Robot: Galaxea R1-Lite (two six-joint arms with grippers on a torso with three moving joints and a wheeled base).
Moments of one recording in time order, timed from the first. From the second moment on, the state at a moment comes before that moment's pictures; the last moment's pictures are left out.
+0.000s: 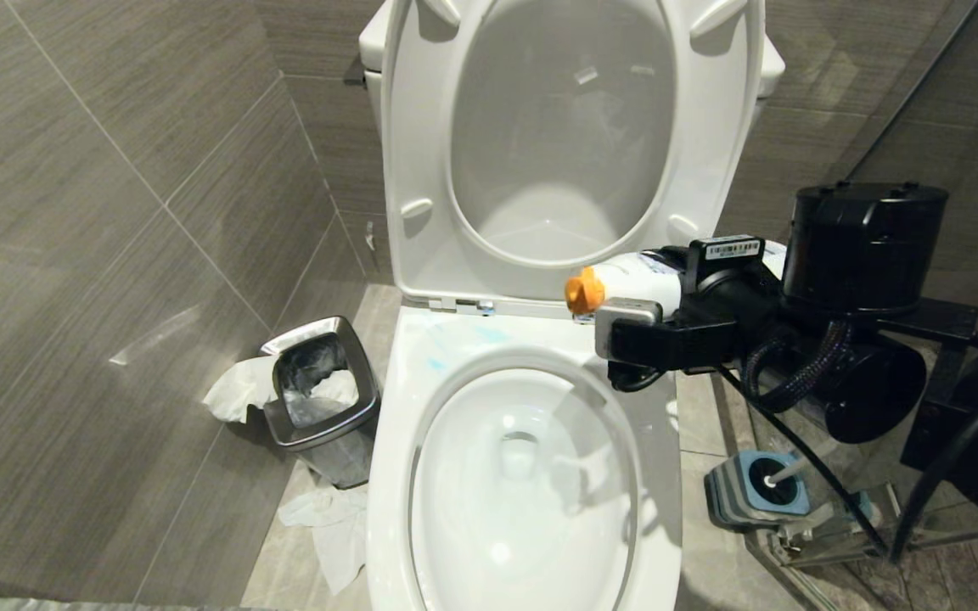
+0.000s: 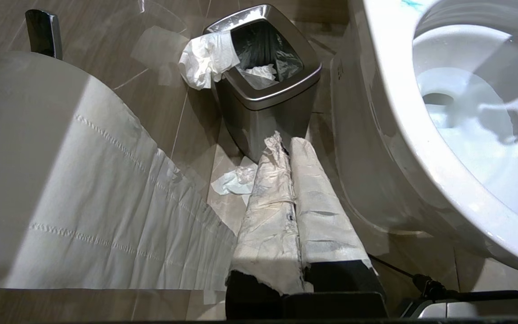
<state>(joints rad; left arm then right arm) 0.00 0.00 0.00 0.01 -0.02 0.02 0.66 1.67 -1.01 -0.54 -0.52 -1.53</state>
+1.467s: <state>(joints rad) 0.00 0.00 0.00 0.01 -0.02 0.02 0.77 1.73 -1.07 -0.55 -0.71 -1.98</state>
